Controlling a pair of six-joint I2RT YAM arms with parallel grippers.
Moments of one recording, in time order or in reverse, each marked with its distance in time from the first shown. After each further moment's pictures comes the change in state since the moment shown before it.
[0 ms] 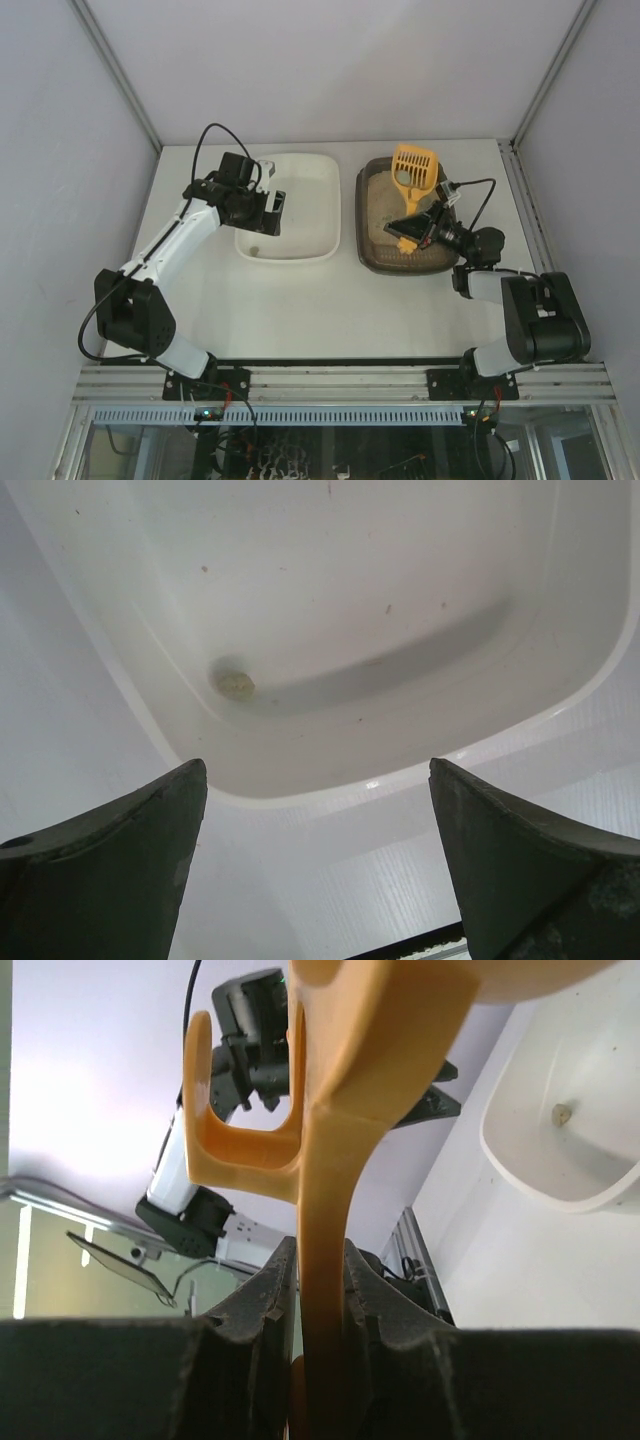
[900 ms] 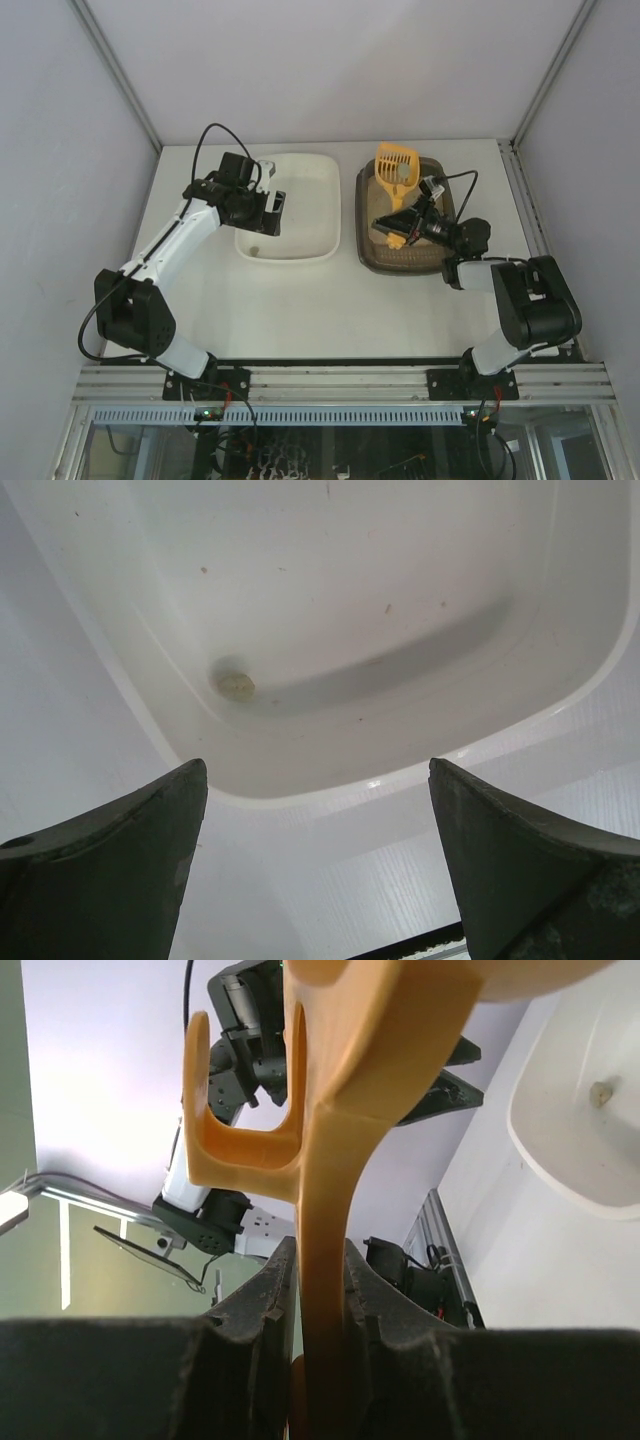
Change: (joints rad) left arm 0.000 0.000 0.000 0.000 0.003 0.007; right arm 0.084 0.116 0.098 0.006 0.015 0.071
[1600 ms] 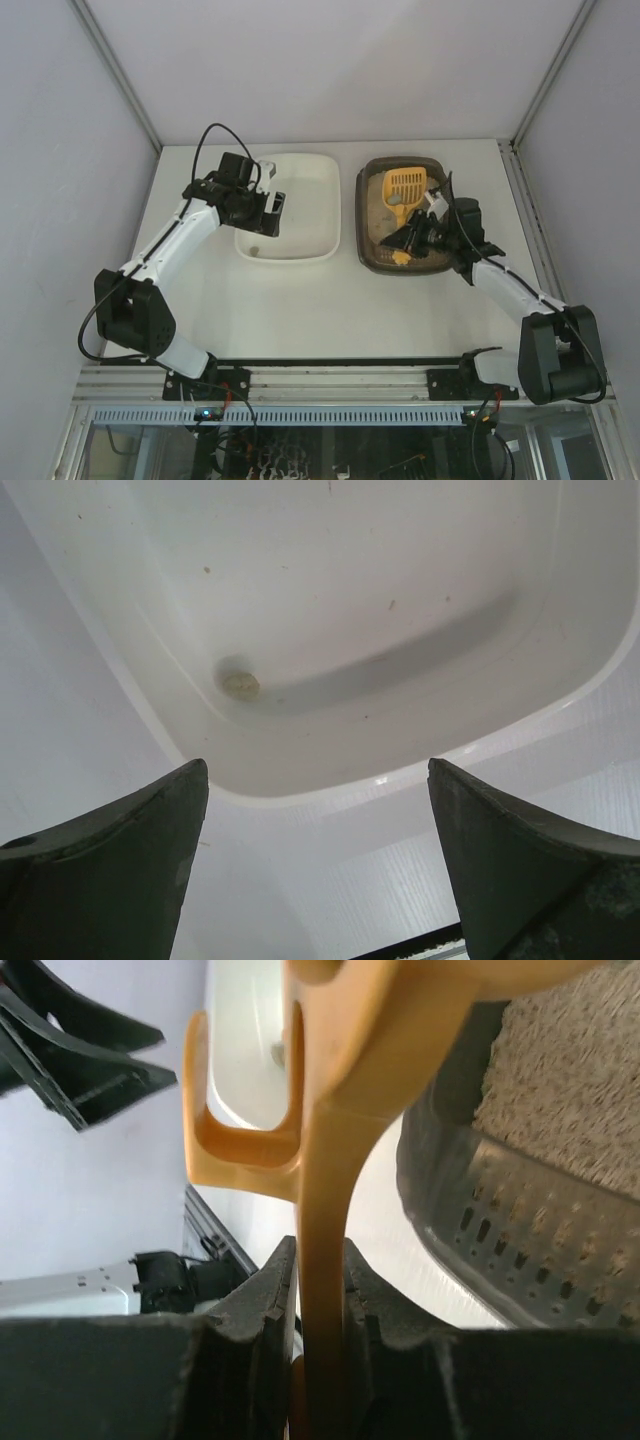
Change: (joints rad) left arm 0.000 0.000 0.000 -0.001 -0.001 0.008; right arm -0.010 -0.296 0.117 -1.330 0.230 -0.916
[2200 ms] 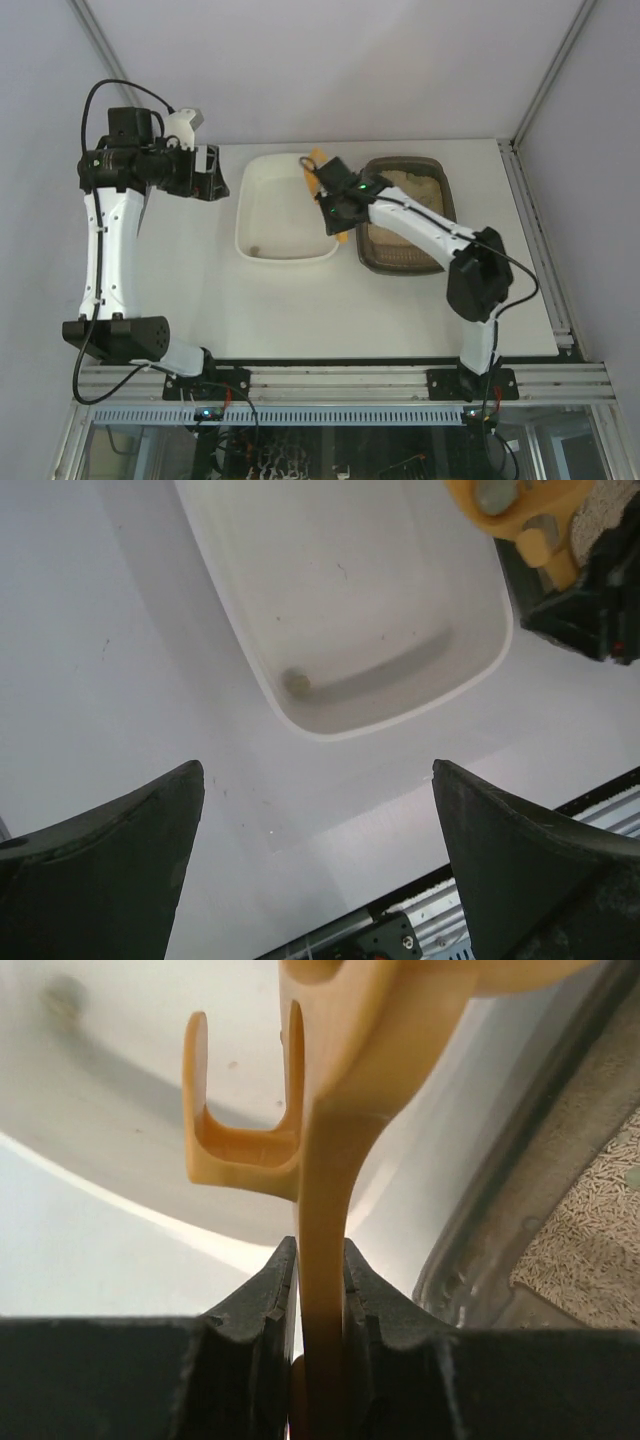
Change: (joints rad) left arm 0.357 -0.048 0.543 -0.422 0.340 0.233; right arm 0.529 0.575 0.987 -0.880 0.748 -0.420
